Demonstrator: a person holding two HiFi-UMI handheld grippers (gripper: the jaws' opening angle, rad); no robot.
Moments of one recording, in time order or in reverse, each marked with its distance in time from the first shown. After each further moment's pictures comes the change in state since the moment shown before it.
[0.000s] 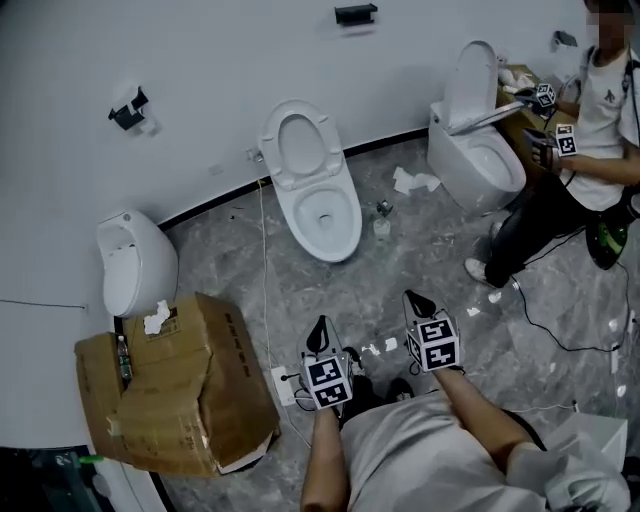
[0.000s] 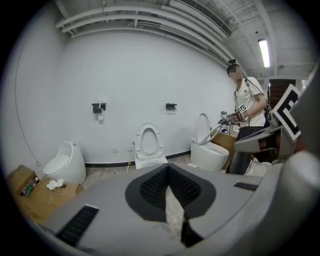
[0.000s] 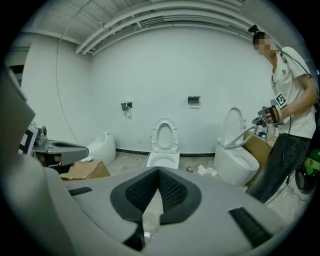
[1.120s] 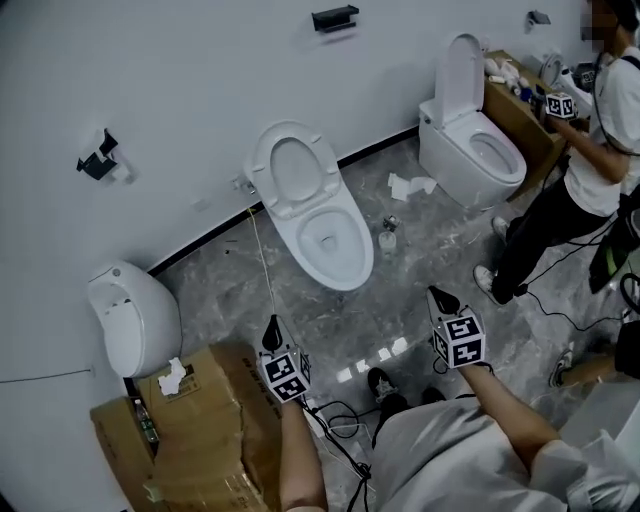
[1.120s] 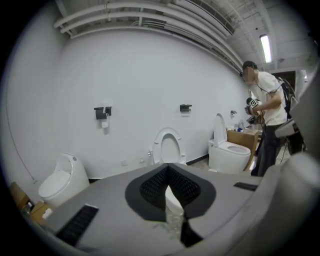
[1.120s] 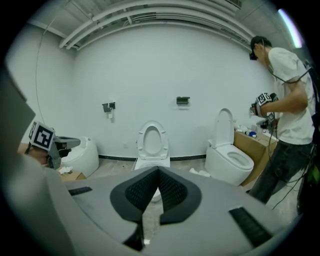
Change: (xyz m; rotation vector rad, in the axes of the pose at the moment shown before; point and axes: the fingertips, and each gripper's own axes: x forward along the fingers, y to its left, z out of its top) left arm 0.147 0.220 0.049 0.057 -0.063 0.042; right arm 0.098 -0.016 0.056 0.076 -0.011 -0.155
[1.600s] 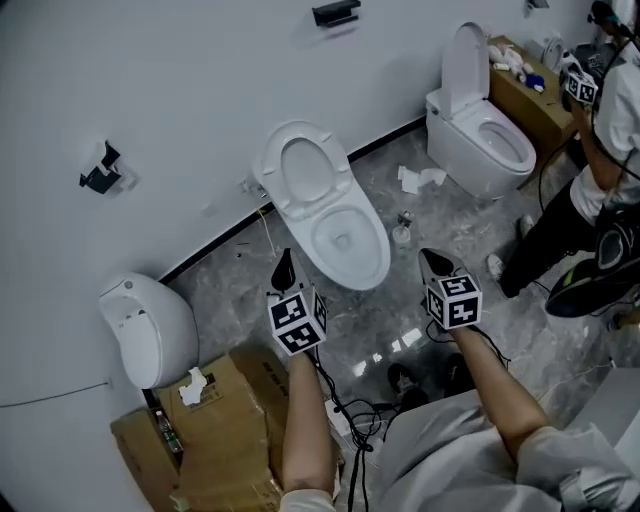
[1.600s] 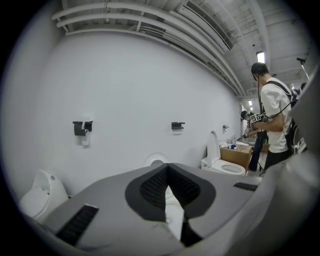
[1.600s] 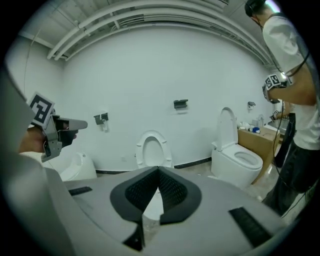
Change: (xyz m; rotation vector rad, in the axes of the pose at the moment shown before) left arm 0.076 -0.026 0.173 -0.002 -0.125 -0.128; right arm 0.077 0.022 0.080 0.113 -0.062 -0.006
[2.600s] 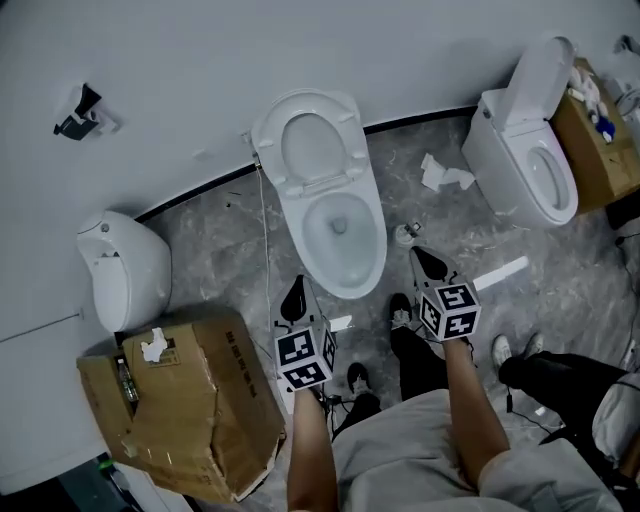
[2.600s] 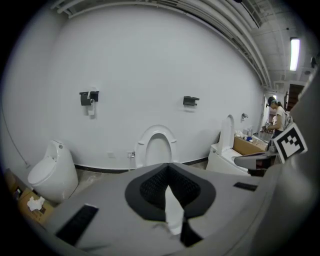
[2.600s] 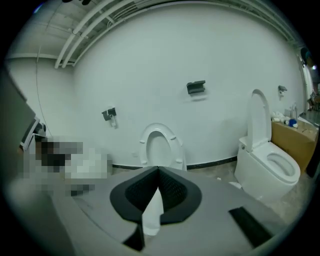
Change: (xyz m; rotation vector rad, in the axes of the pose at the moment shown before) left arm 0.102 -0.060 -0.083 -0.150 0.254 0.161; right arm 0.179 -0.067 0.027 -0.053 0.088 0.271
